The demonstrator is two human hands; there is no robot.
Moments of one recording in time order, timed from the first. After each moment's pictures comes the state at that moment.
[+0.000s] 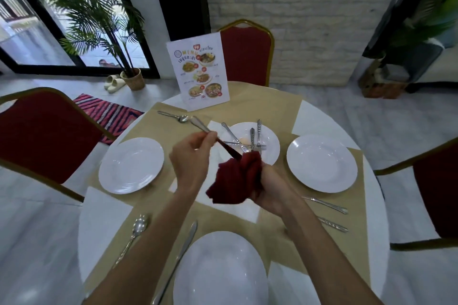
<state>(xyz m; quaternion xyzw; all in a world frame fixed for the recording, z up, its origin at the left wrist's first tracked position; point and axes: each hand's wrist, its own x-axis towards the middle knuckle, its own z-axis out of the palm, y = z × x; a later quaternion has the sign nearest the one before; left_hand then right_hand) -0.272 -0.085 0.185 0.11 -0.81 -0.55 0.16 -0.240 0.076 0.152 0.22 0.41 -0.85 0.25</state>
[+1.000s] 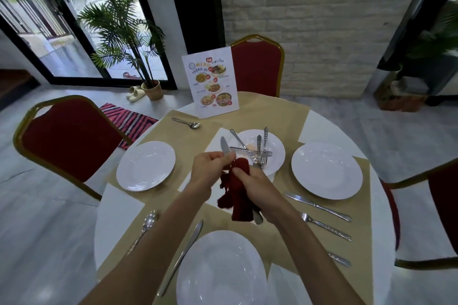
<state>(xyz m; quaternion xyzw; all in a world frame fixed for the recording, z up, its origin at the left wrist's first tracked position) -0.246 -0.071 0.190 0.16 -0.74 -0.65 -0.08 -0.202 0.065 0.182 0.04 0.67 -0.72 0.20</state>
